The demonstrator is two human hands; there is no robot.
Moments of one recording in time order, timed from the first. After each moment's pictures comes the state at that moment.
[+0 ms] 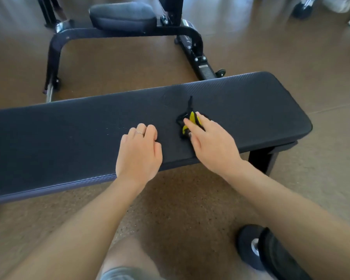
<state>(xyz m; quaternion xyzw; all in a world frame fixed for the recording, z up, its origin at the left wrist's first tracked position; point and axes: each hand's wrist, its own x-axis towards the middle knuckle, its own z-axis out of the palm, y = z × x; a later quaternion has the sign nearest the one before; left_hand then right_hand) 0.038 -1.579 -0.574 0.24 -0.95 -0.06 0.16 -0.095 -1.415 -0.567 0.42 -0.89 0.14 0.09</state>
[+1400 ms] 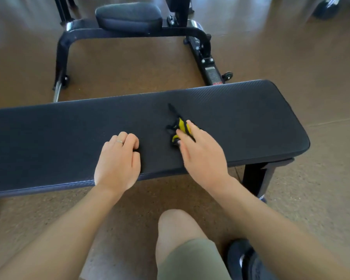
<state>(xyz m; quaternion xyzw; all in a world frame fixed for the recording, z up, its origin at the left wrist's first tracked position) 0.036 -1.575 -0.569 0.27 -0.95 -0.10 0.15 -0.115 -1.405 -0.574 0.46 -0.86 0.20 0.13</state>
